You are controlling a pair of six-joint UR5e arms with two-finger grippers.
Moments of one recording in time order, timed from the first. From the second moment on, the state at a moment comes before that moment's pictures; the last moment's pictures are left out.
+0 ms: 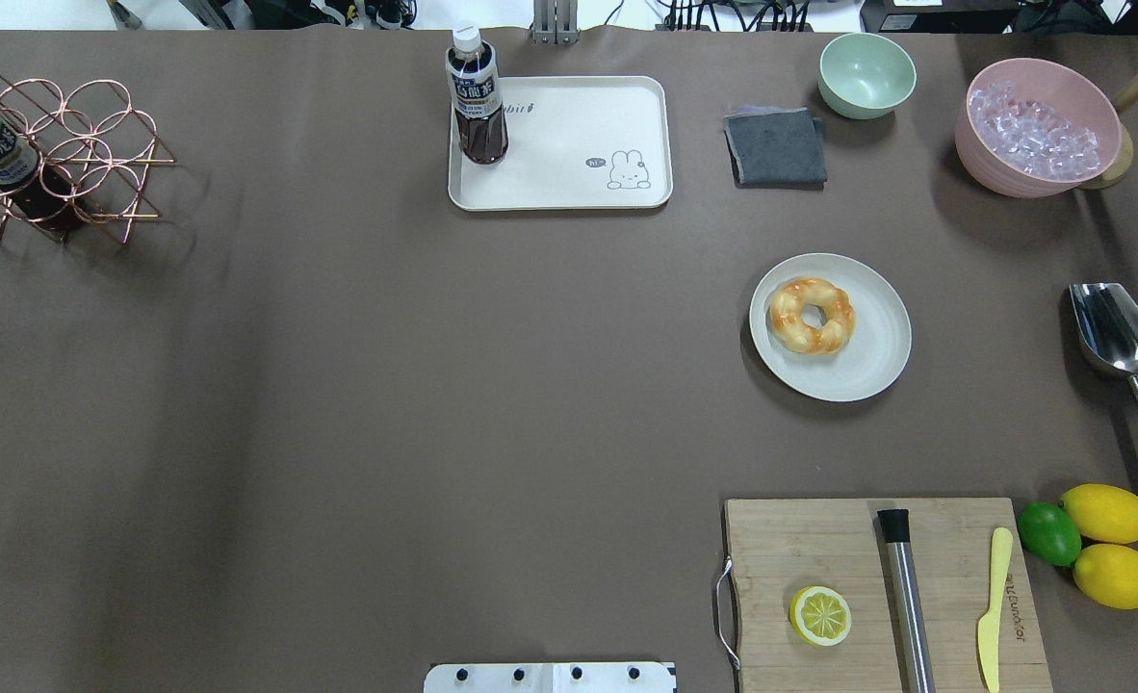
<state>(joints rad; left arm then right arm) -1.38 -1.33 -1.80 -1.63 -2.35 -0.27 1.52 -1.72 1.79 -1.42 2.32 0.12</state>
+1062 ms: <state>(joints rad) -1.37 -1.33 -1.81 -1.63 -2.35 -0.28 1.00 -1.44 1.82 -1.37 2.20 0.93</state>
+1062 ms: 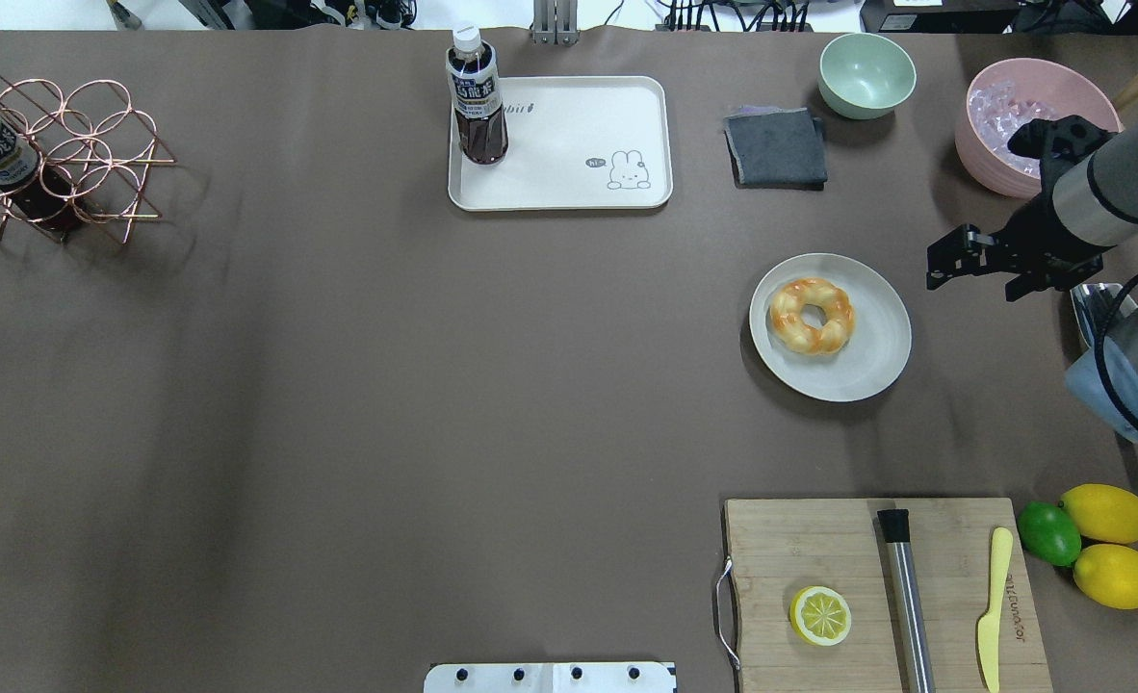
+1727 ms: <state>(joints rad) -1.36 -1.33 -1.81 -1.63 -2.35 -0.28 0.89 -1.48 1.71 -1.06 2.15 1.14</state>
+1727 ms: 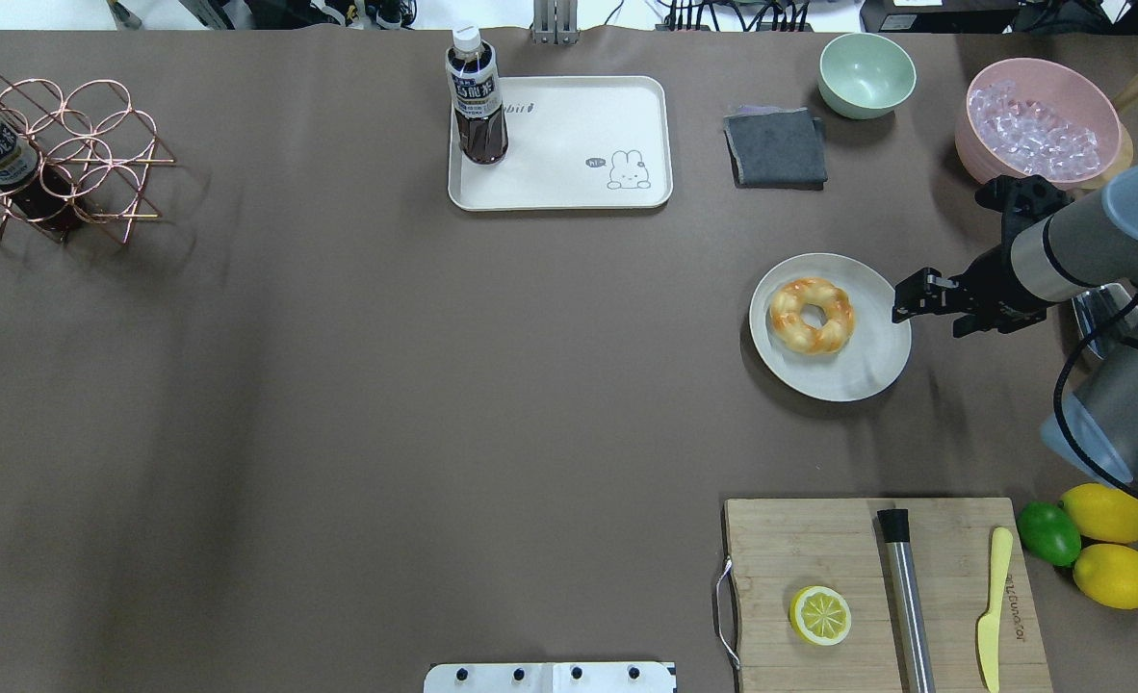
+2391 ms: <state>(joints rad) -1.36 -1.33 -1.81 -1.63 -2.35 -0.28 0.83 -1.48 1.68 -1.00 2.08 1.24</state>
